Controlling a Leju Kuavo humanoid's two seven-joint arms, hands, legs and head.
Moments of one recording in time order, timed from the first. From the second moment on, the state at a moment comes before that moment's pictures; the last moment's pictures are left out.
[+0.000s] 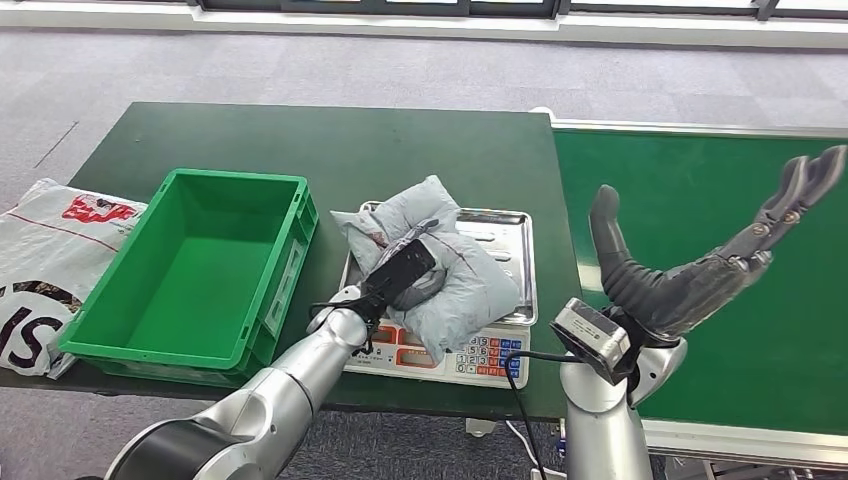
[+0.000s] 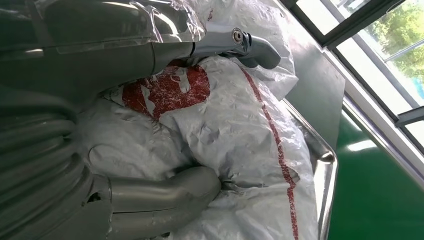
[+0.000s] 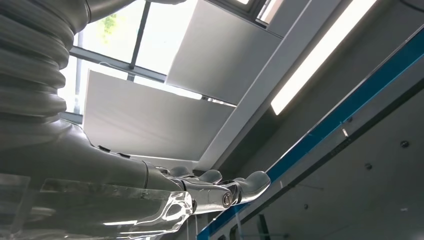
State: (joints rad) left arm -0.76 -0.35 -0.05 -0.30 -0.63 0.05 -0.46; right arm -0.24 0.30 0.08 -1.66 0.75 -0.70 -0.70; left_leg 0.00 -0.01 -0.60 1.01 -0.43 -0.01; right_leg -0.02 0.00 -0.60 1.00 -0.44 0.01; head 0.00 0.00
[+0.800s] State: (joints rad) left arm -0.75 -0.35 -0.14 -0.30 -0.74 0.14 -0.41; right arm -0.23 0.30 0.08 -1.65 0.77 -0.70 -0.70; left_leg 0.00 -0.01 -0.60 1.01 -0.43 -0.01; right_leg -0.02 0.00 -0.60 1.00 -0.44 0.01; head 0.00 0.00
